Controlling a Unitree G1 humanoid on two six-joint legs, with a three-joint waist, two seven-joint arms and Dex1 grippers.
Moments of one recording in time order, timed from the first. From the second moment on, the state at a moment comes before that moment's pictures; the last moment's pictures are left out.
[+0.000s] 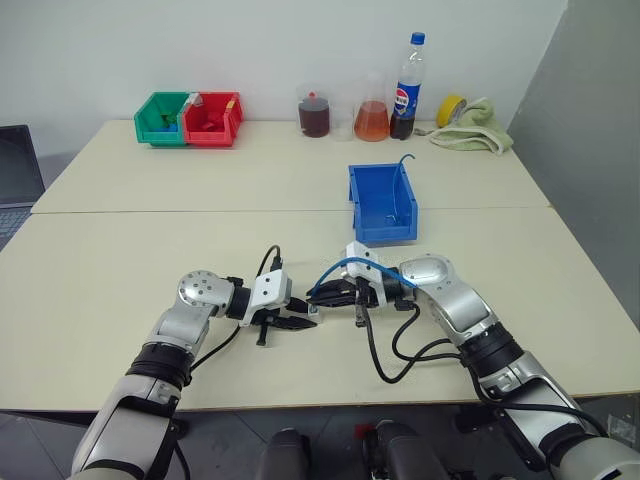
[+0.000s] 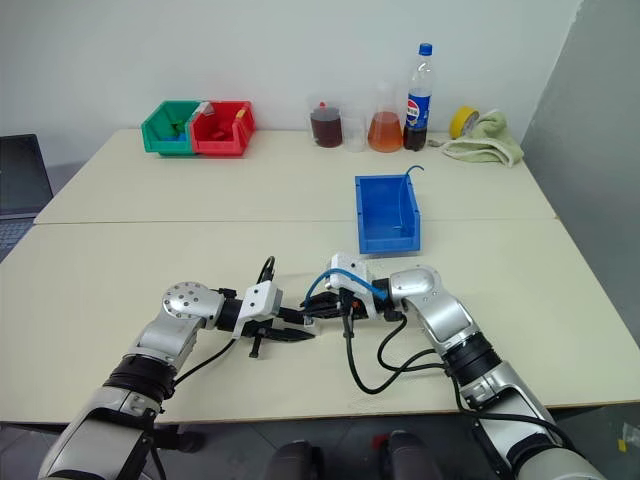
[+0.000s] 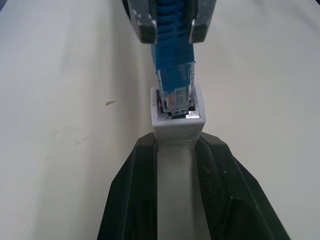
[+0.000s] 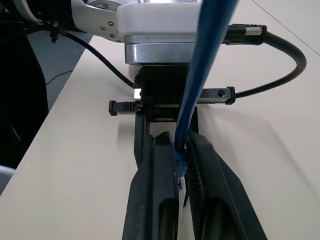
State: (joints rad) left arm -0.54 0.56 -0.22 0.52 -0.10 -0.21 -1.42; right arm -0.68 -0.27 0.42 0.23 0.15 0.17 1.13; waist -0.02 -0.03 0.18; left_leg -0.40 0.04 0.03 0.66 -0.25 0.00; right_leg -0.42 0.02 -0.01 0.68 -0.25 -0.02
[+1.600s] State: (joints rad) left arm -0.55 0.56 -0.23 0.56 -0.09 -0.24 -1.41; right arm -0.68 -0.23 0.42 0.18 0.10 0.34 1.08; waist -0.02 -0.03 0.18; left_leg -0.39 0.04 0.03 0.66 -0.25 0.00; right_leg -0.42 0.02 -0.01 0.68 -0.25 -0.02
